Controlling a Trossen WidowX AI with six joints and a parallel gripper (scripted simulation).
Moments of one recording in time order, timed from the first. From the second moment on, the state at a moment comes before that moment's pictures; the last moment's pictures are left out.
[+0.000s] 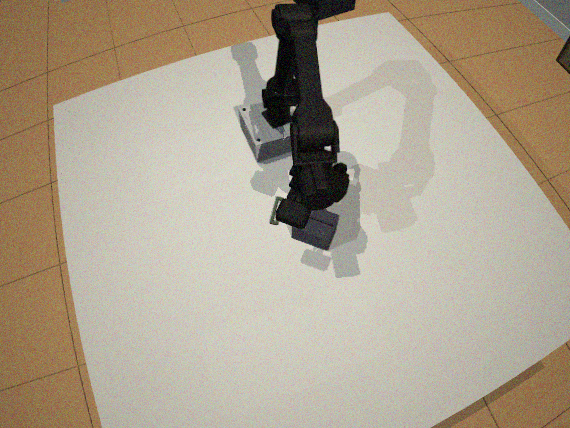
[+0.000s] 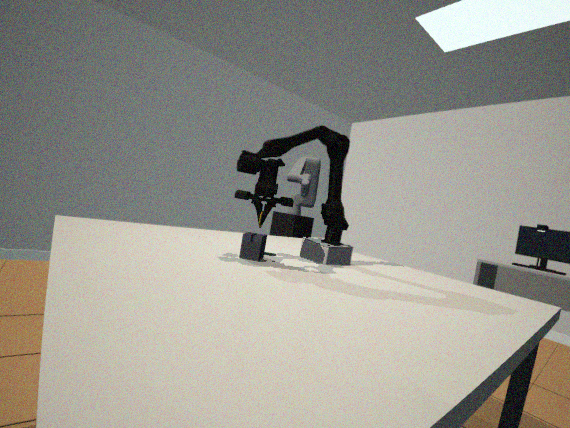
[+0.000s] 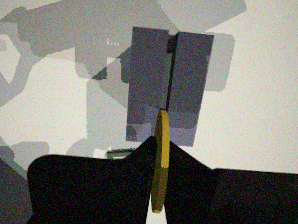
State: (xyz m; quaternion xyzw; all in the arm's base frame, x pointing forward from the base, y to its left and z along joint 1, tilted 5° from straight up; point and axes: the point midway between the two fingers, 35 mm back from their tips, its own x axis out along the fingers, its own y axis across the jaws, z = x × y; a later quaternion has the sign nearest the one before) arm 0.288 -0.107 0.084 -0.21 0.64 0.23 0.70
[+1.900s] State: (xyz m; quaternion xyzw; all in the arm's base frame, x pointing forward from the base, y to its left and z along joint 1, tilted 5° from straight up) arm 0.315 -0.094 0.087 -0.20 0.64 0.23 0.70
